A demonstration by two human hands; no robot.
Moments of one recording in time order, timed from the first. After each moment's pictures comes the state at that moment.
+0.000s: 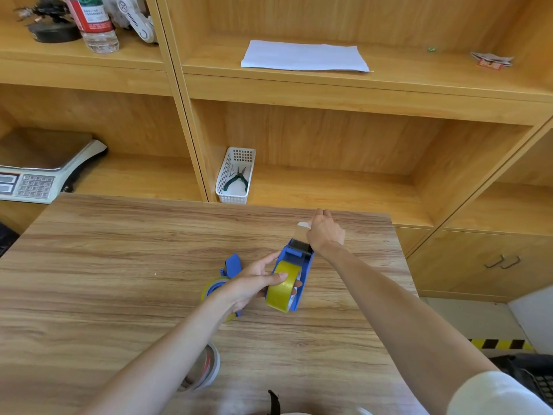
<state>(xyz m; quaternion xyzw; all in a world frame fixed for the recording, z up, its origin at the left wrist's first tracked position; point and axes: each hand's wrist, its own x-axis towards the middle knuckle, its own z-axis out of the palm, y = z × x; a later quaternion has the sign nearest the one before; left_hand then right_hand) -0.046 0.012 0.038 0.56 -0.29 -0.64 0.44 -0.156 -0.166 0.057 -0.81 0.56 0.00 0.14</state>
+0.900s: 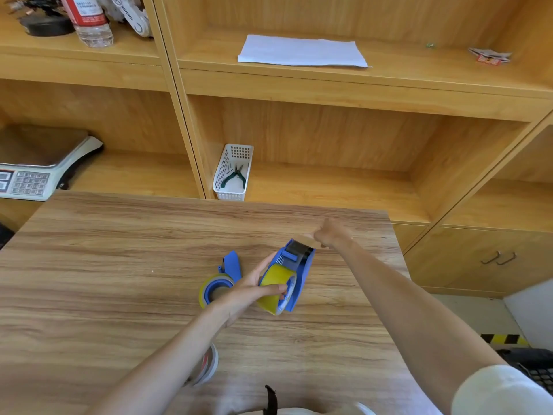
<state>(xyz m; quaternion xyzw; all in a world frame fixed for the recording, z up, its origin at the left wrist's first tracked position) -0.055 0.032 0.030 0.57 -0.32 -0.62 0.44 -0.177 -0.189 0.050 -0.74 0.59 0.05 0.33</state>
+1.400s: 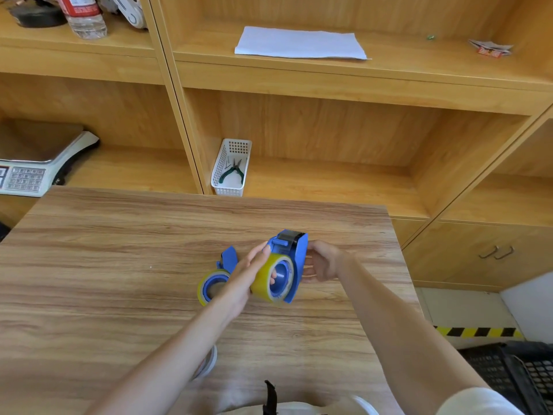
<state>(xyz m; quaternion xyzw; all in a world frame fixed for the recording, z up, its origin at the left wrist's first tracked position) -0.059 0.025 0.030 0.57 -0.20 -0.59 0.54 -0.196 -0.148 0.022 -0.34 0.52 0.07 0.78</state>
